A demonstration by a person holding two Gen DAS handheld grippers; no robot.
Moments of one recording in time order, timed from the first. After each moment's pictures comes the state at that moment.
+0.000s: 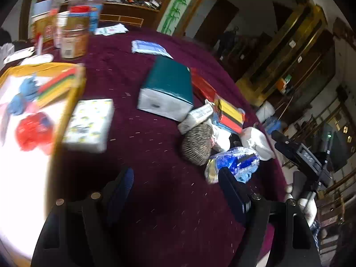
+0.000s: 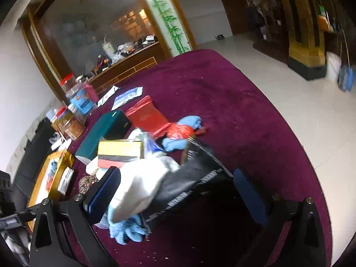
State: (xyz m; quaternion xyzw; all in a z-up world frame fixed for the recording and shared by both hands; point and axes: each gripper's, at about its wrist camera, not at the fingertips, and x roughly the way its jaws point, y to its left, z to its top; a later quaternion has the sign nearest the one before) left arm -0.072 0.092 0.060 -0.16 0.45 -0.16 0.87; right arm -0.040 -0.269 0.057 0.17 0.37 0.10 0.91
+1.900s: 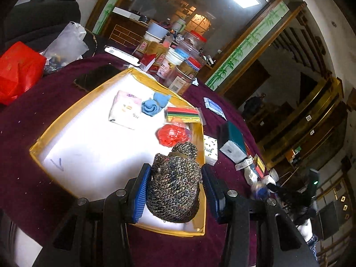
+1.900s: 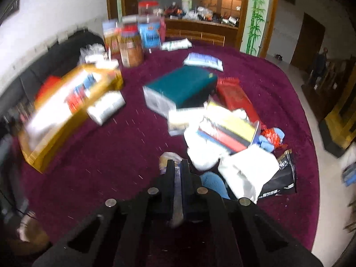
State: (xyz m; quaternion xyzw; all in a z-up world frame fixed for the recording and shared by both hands) left arm -0.203 0.295 0.063 -0.31 0.32 -0.03 0.90; right arm -0.080 -0.111 0.093 -0.10 0.40 0.23 0.88
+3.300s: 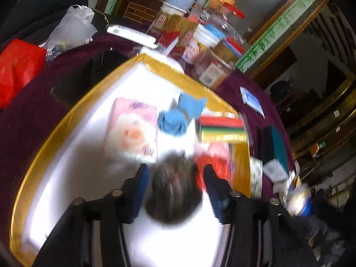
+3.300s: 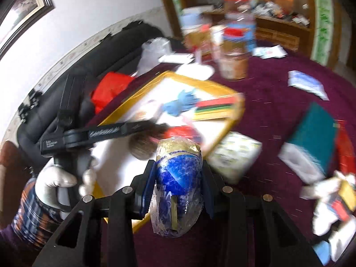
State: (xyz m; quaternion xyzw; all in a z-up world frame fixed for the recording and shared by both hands) left arm -0.072 0.325 0.032 -0.29 0.42 0.02 0.86; right arm -0.061 0.103 0.102 -0.08 0.46 0.41 0.78
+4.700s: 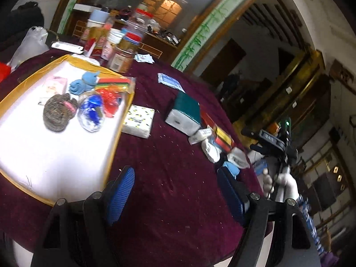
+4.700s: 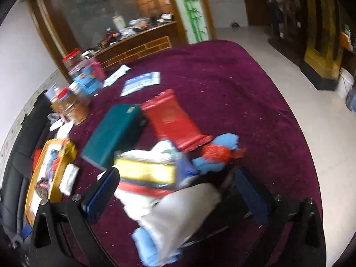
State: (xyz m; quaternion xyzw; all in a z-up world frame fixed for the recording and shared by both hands) left arm -0.183 0.168 0.082 -0.26 0.34 -0.12 0.90; right arm 0.024 -0.210 0.090 0.09 0.44 0.12 0.89
